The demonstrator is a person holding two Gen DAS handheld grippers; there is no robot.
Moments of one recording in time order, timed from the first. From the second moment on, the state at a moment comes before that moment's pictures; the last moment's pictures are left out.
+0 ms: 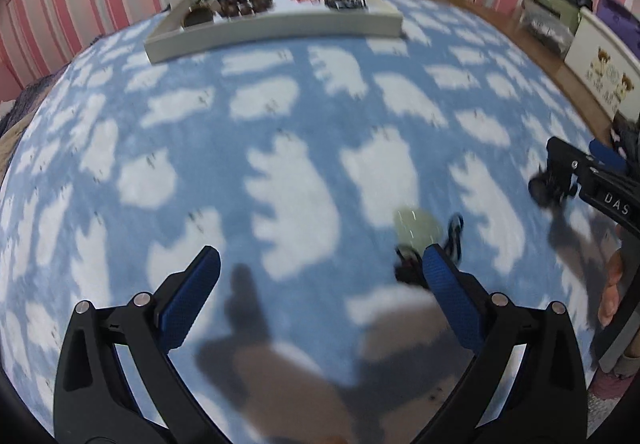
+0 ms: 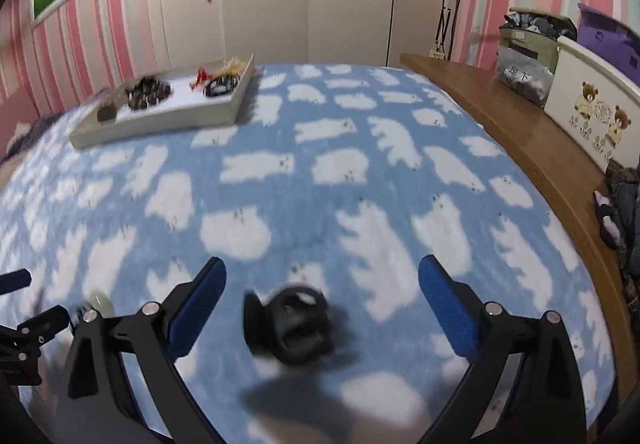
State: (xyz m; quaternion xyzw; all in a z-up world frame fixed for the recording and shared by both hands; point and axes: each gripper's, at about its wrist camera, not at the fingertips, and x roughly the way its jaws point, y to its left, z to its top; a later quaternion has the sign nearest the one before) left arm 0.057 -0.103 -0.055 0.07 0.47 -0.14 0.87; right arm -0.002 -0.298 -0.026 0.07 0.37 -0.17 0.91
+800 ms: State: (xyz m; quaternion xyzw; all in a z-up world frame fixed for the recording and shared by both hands) left arm 0.050 -0.138 -0.063 0.08 0.47 -0.17 0.86; right arm -0.013 -0.295 -0.044 0.05 0.39 -0.15 0.91
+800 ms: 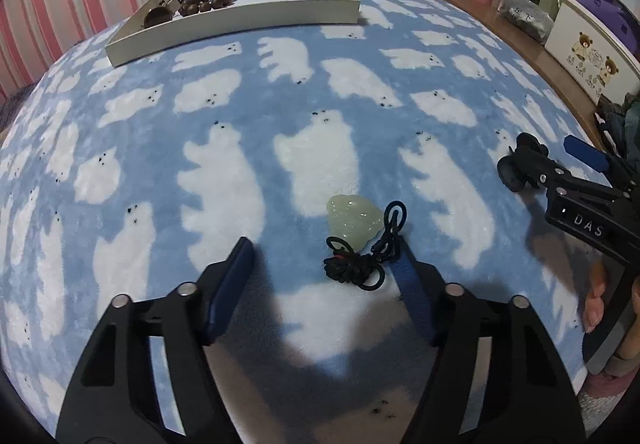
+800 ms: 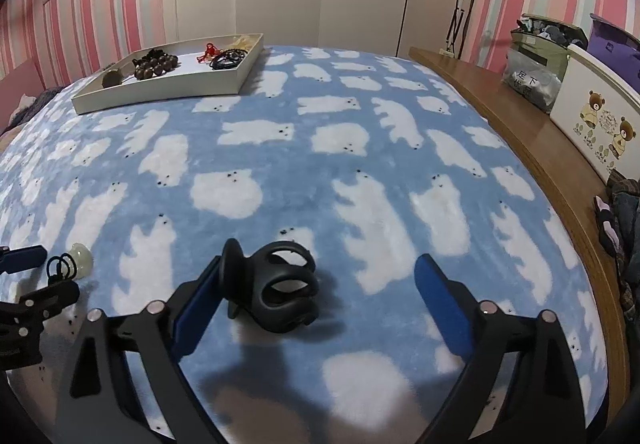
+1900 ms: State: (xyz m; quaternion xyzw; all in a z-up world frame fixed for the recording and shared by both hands) left arm 0.048 -0.127 -0.060 0.07 0.47 -0.20 0.86; right arm -0.006 -0.293 -0.059 0.10 0.42 -0.10 0.90
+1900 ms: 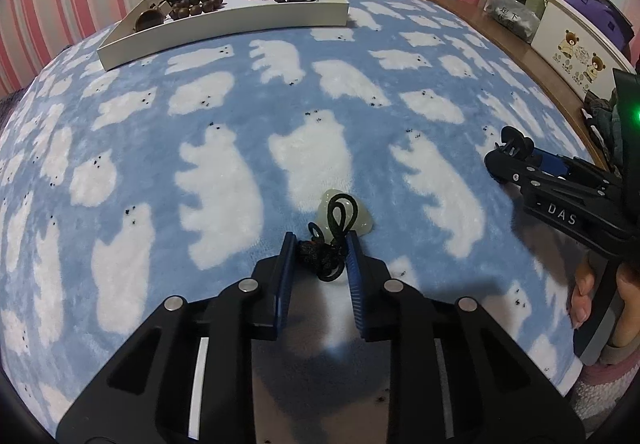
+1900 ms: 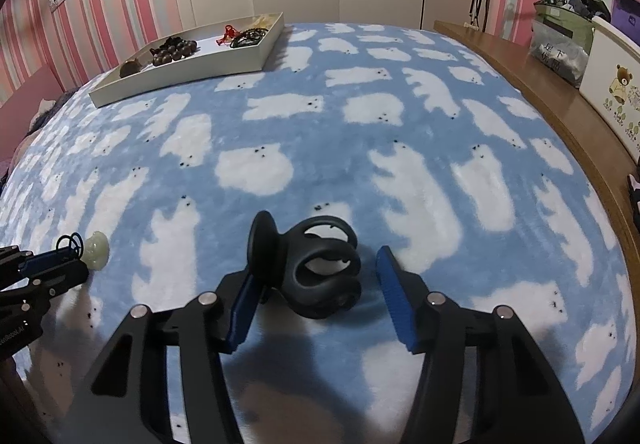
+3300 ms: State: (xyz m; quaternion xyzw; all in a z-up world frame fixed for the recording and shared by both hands) left arm 0.321 -0.082 0.039 -0.02 0.41 -0.16 0.90; right arm 0.284 -0.254 0.030 0.11 0.40 -0.04 0.91
